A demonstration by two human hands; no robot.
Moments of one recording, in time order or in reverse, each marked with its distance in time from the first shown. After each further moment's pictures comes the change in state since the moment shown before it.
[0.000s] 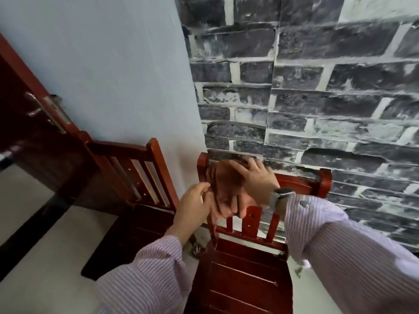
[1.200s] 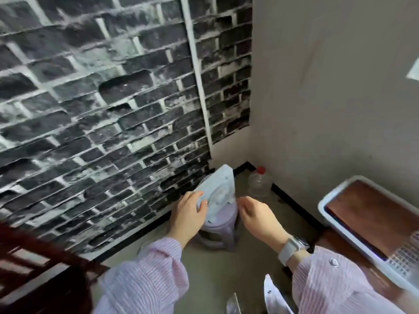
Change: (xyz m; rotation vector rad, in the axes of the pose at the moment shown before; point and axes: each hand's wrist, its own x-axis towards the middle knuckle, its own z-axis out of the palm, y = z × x) left_hand -0.458 0.504 0.444 0.103 -0.586 0.679; right_hand -0.804 0.406 -0.011 0.601 0.387 0.969
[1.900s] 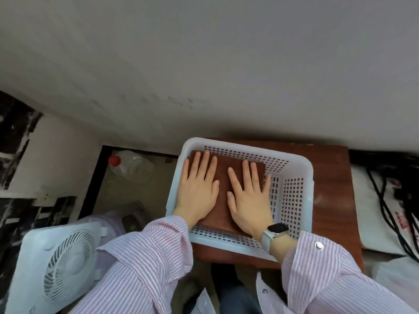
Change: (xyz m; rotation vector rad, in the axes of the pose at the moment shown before) left_hand 0.137 0.291 0.411 0.595 -0.536 0.944; right_hand -0.010 0.395 -0.105 -0.377 0.241 0.755
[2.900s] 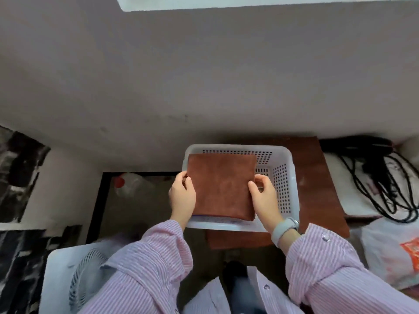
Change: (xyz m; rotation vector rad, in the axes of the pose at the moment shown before) left_hand -0.052 -0.021 -0.048 -0.959 0.170 -0.521; right_hand -0.054 -0.022 -0.052 1.163 0.240 0.545
